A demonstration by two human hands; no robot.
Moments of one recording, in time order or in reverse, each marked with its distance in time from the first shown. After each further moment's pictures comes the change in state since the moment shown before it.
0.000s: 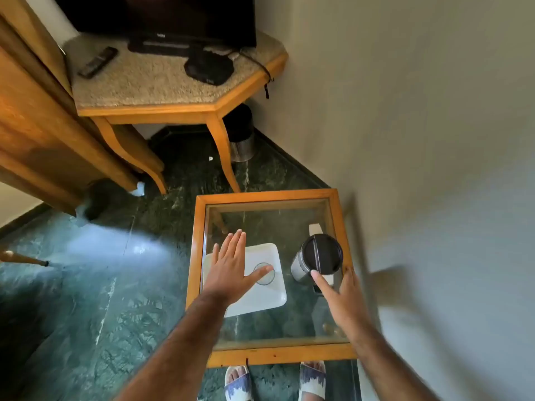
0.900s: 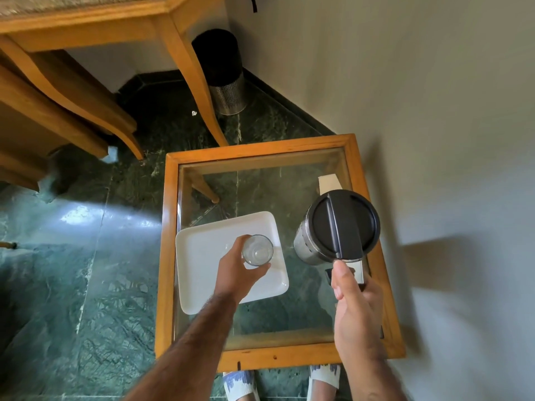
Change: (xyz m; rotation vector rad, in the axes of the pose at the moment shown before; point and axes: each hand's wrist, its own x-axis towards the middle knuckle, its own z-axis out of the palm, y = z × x) left_hand 0.058 -0.046 0.188 -0.542 0.044 -0.243; right_hand 0.031 0.070 0.089 0.895 0.138 -0.119
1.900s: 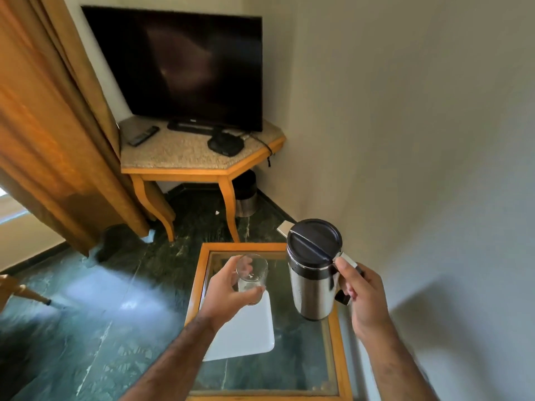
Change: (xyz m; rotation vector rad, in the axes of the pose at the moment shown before) left_hand -0.171 0.228 -0.207 -0.283 0.080 0.301; right_hand -0.053 -0.317 0.000 -0.026 -0.249 -0.202
